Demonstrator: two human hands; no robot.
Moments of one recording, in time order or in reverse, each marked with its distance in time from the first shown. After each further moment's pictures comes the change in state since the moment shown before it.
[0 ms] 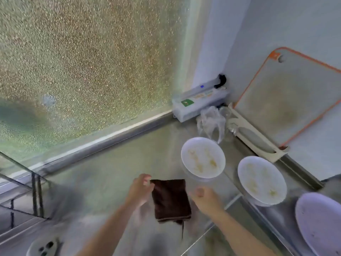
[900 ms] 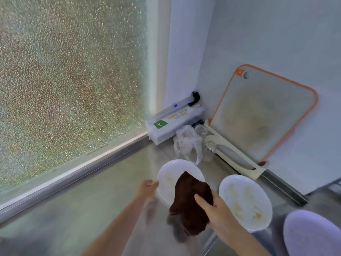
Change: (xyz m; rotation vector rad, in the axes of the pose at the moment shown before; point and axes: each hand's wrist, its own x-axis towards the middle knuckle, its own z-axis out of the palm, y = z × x) left_hand 0.078 0.115 0.078 -0.389 -0.032 -0.116; right_hand 0.012 0.004 -0.107 0.738 0.001 -0.095
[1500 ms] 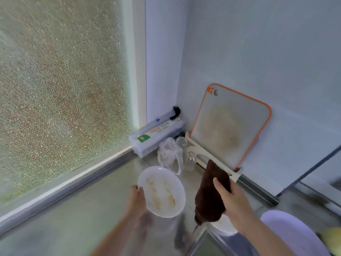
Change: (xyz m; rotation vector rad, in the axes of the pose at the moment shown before) left_hand -0.066 0.036 0.027 0.033 0.108 0.160; right_hand -0.044 -0.078 -0.071 0.011 0.283 -0.155
